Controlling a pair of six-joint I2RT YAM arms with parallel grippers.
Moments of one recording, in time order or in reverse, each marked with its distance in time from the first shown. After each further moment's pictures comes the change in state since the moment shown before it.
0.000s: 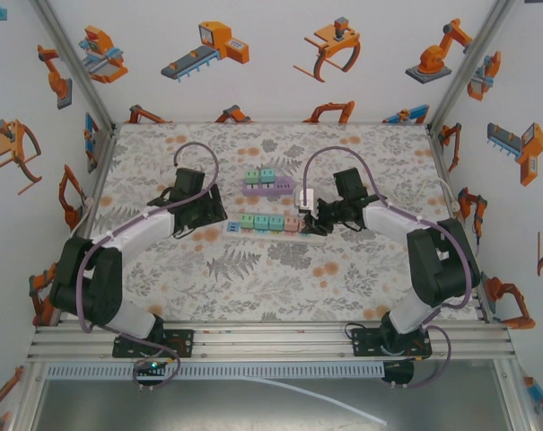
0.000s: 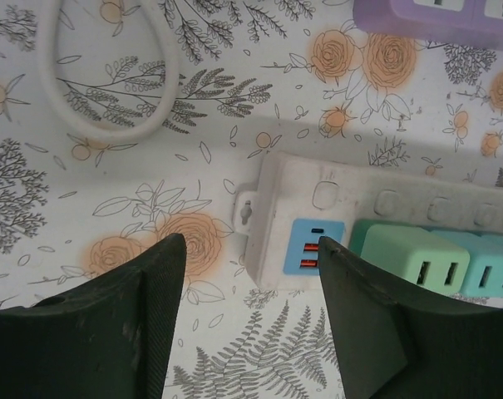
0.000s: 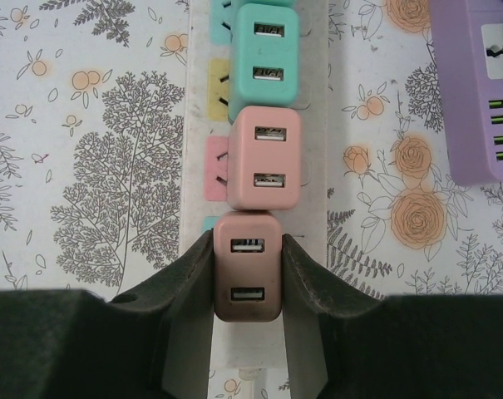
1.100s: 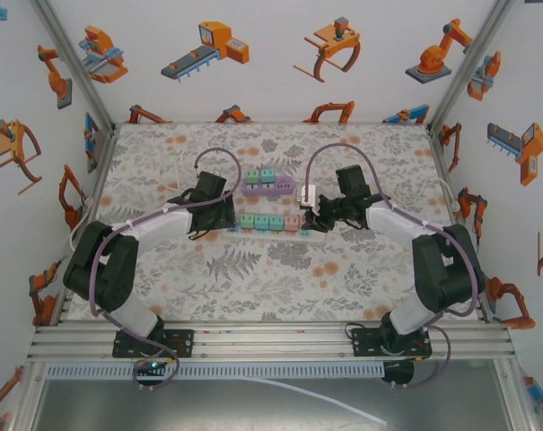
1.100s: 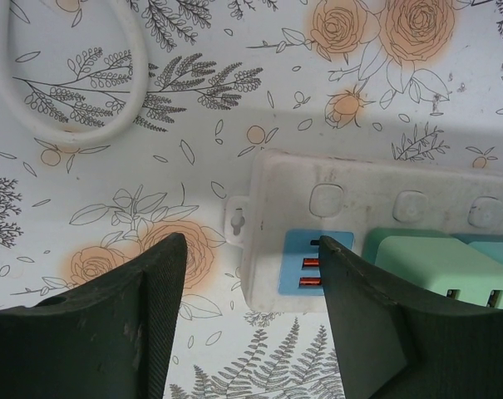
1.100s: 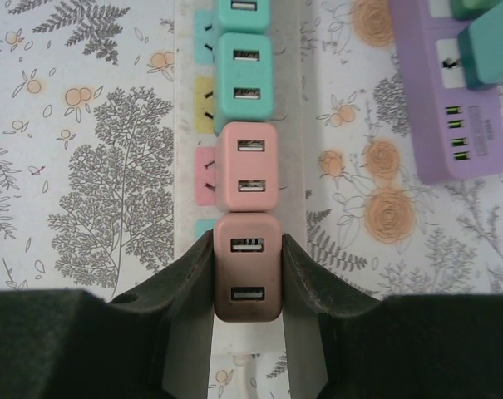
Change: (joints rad) left arm -0.117 0.093 0.033 -0.019 -0.167 0.039; right arm -0.001 -0.059 -0.001 0.022 0.014 0.042
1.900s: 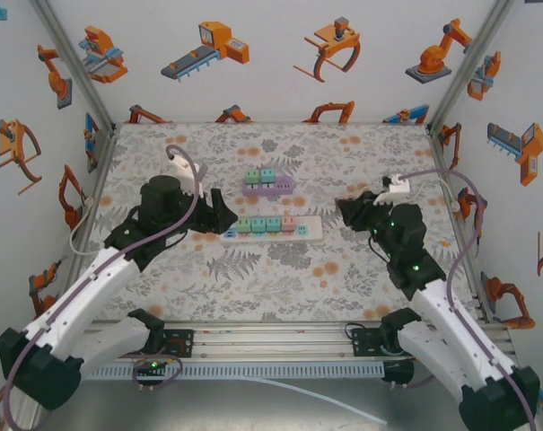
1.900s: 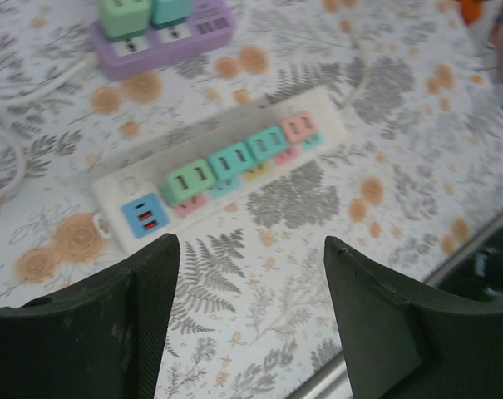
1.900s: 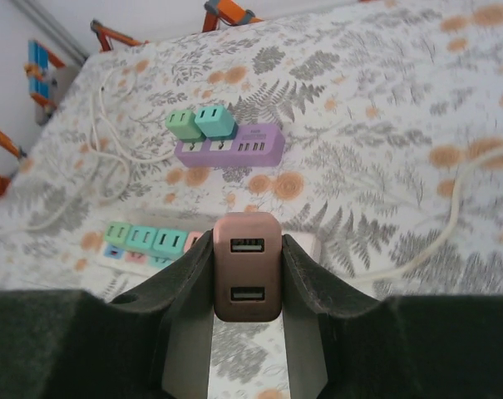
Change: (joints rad) left arm -0.019 -0.666 -0.055 -0.096 0.420 0.178; right arm 0.005 -0.875 -0.394 0.232 0.750 1.400
